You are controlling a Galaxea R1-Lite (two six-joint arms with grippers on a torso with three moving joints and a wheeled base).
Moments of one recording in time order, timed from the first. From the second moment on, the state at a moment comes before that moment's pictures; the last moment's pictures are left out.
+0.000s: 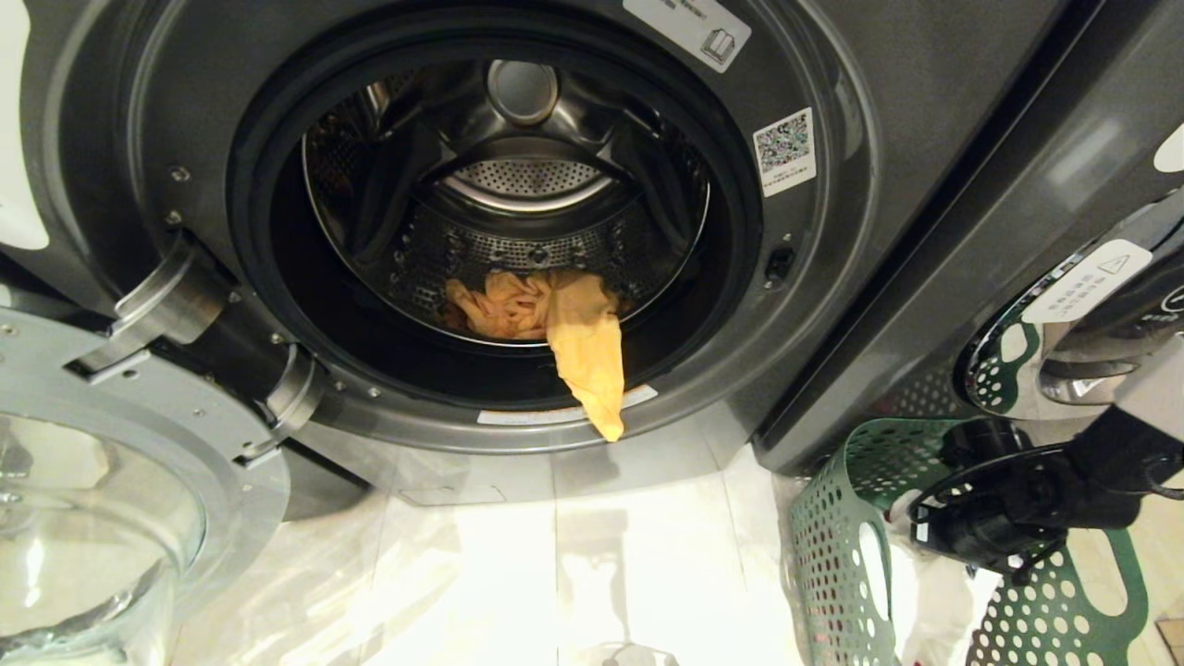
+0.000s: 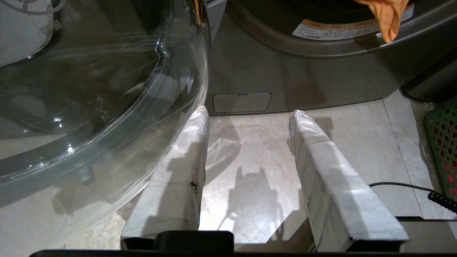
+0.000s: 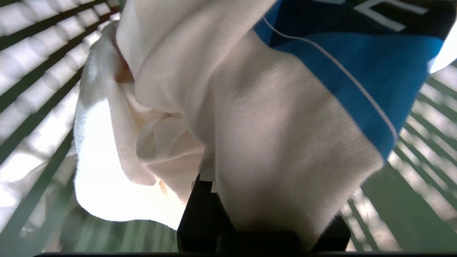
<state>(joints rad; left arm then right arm) 0.00 0.00 0.00 0.00 0.00 0.00 -0.15 2.21 -0.93 -0.23 -0.07 0.29</state>
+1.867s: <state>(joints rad) 0.00 0.00 0.00 0.00 0.00 0.00 0.98 1.12 -1.17 0.52 -0.23 -0.09</state>
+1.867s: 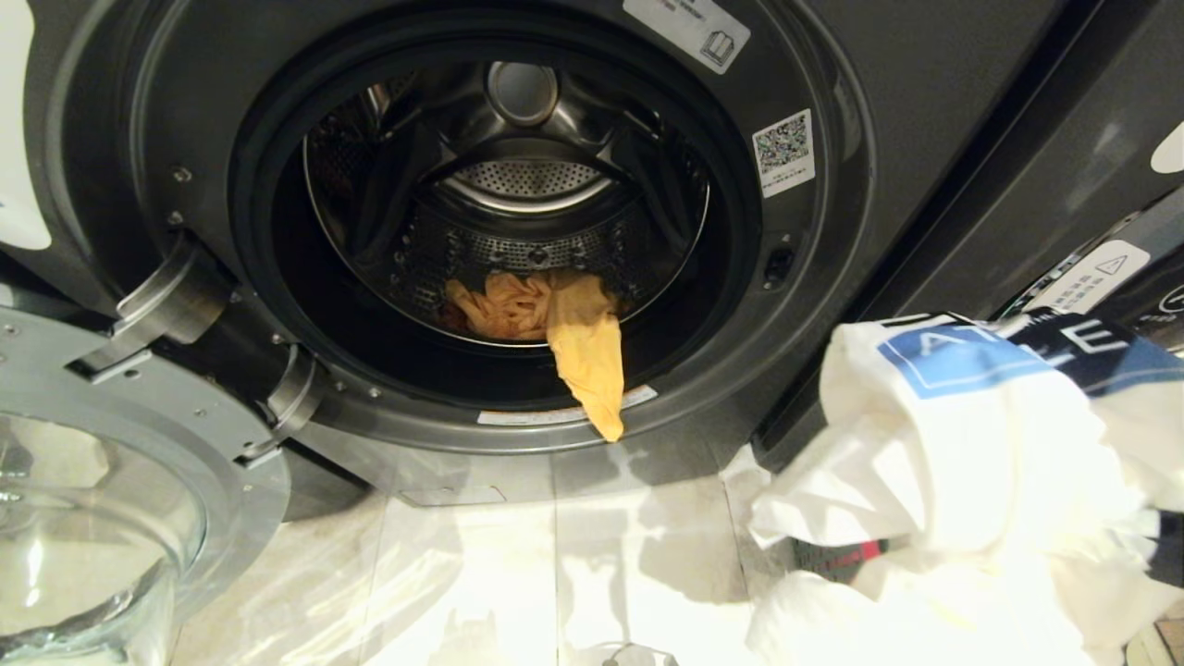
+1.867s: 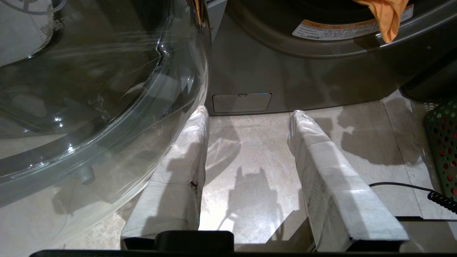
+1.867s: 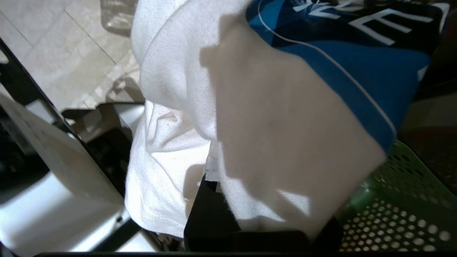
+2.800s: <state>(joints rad) 0.00 0.00 0.00 0.00 0.00 0.00 1.18 1.67 -1.52 0.36 -0.28 0.01</state>
